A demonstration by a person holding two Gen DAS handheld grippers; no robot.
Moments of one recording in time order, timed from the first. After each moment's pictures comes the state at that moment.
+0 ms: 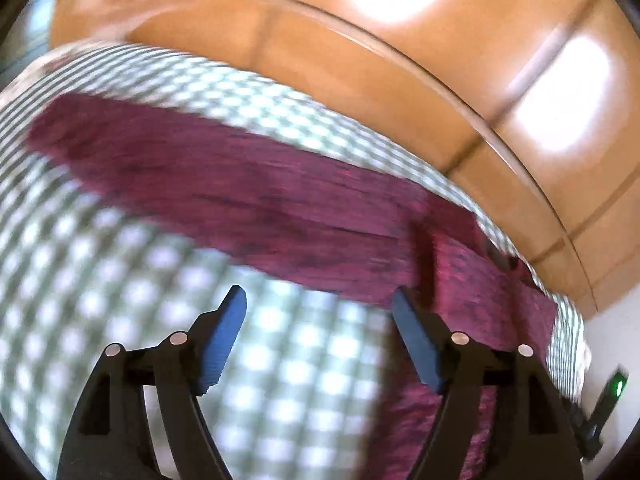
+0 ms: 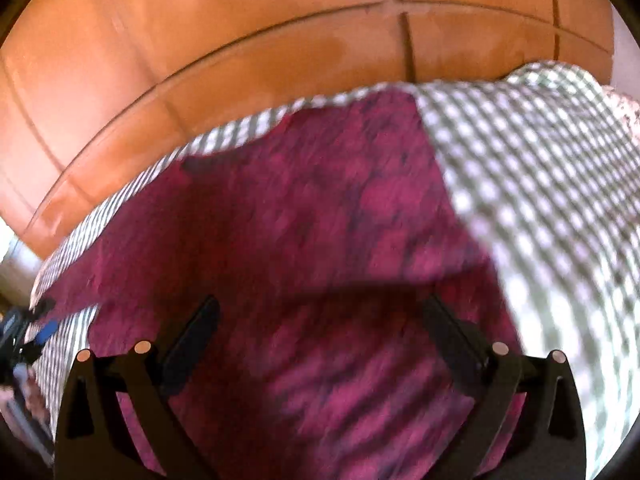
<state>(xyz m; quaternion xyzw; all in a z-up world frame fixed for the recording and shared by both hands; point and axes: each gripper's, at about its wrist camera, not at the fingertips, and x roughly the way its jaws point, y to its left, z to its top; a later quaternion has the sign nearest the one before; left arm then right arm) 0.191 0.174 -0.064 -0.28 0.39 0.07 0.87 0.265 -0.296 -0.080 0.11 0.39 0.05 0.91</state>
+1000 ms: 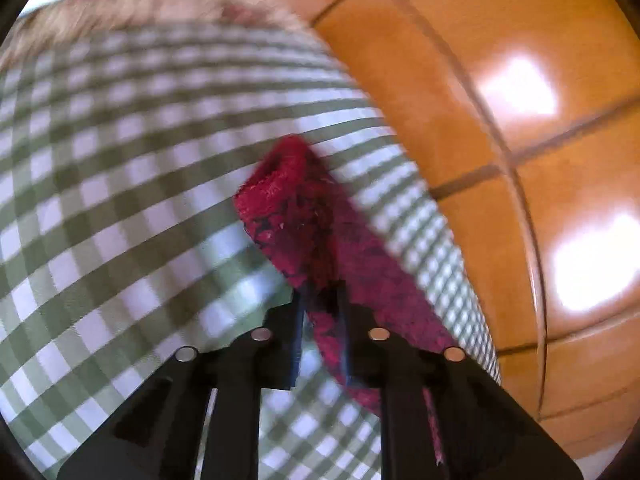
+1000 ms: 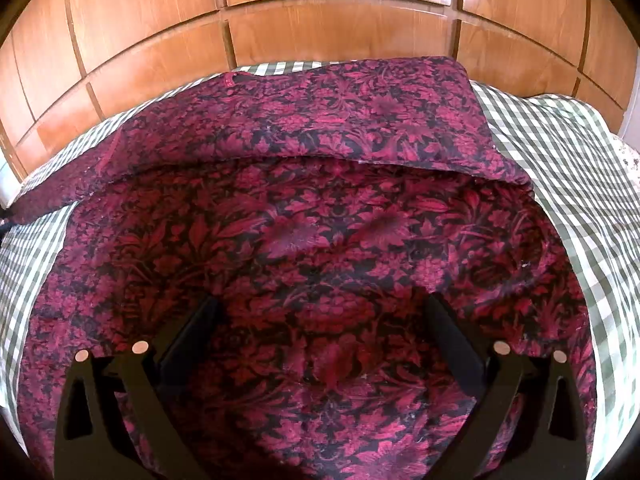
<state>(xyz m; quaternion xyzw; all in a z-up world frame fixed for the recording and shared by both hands) 0.190 0.406 -0.080 -0.46 0.32 0.17 0.81 0.228 -0.237 -0.124 -0.01 0.38 0.04 0.92</state>
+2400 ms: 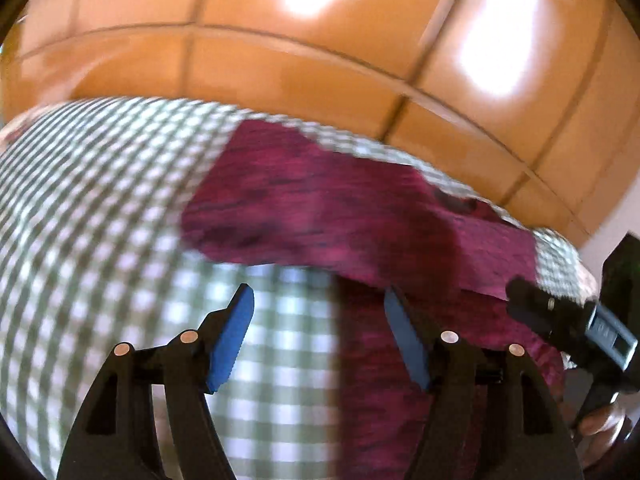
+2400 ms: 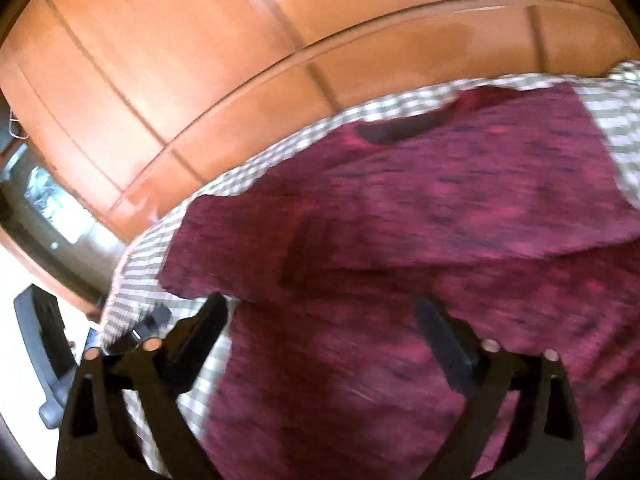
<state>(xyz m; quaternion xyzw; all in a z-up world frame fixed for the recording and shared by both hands) 0.182 0.120 -0.044 -0.17 0.38 0.00 0.91 0.282 -0.157 -0.060 0.15 0.39 0.22 0.88</state>
